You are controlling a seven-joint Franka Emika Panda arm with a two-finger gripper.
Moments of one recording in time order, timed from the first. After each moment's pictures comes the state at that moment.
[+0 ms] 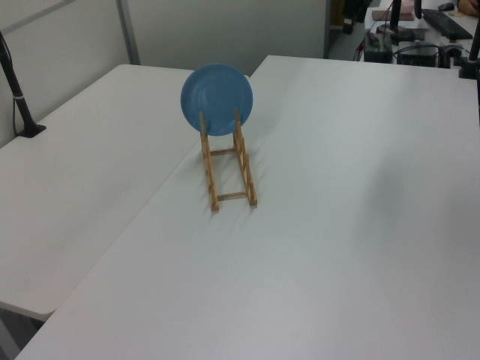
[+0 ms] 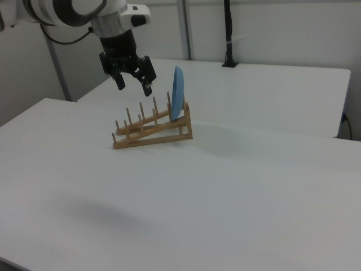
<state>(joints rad) -0.17 0.02 0.06 -1.53 0.00 1.70 -0.04</state>
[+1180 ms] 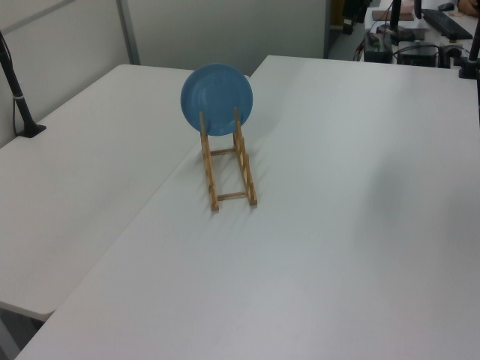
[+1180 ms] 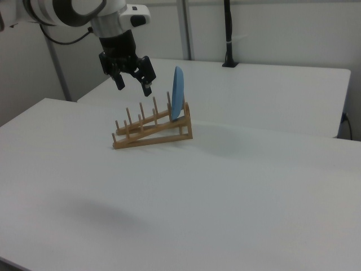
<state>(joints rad) -0.17 0.02 0.06 -1.53 0.00 1.70 -0.04</state>
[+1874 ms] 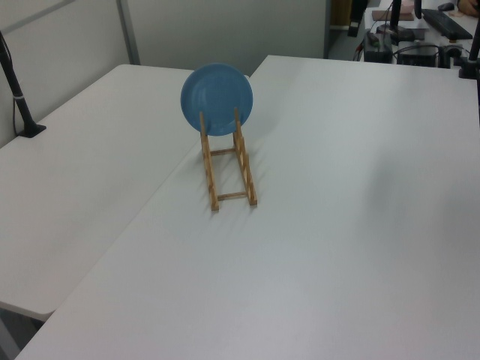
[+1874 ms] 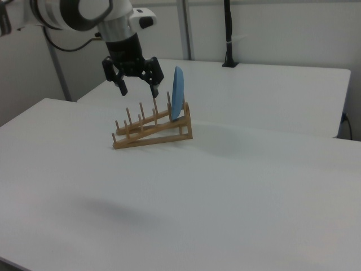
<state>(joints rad) -0.18 0.04 0.05 -1.54 0.00 1.72 -0.27</state>
